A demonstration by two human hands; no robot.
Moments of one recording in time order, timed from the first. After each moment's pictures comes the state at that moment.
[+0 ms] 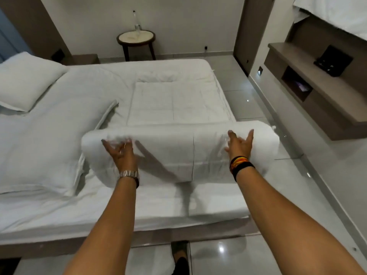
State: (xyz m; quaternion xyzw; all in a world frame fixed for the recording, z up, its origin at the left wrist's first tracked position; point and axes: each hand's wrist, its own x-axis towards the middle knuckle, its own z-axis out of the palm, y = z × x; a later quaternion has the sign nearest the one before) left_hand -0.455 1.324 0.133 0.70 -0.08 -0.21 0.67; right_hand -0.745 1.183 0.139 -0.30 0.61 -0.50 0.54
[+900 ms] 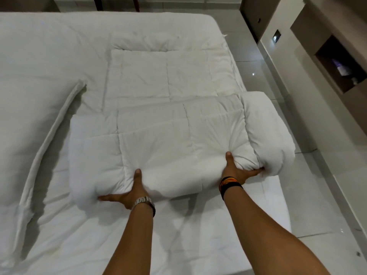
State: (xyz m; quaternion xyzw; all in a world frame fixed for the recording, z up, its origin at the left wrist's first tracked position) left_hand -0.393 1.144 -0.069 0.75 0.22 -0.24 0.57; right_hand -0.619 1.013 -0.067 -0.10 0.76 -0.48 0.42
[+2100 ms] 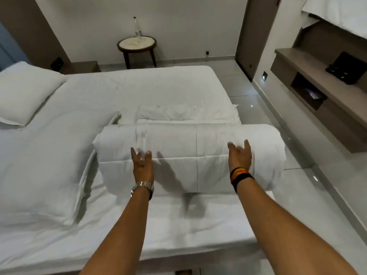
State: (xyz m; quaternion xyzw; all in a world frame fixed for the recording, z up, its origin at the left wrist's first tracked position) left_hand -0.414 1.248 0.099 0.73 -0.18 -0.30 0.59; right_hand -0.664 1.131 0.127 -0.34 0.65 -0.47 0.49
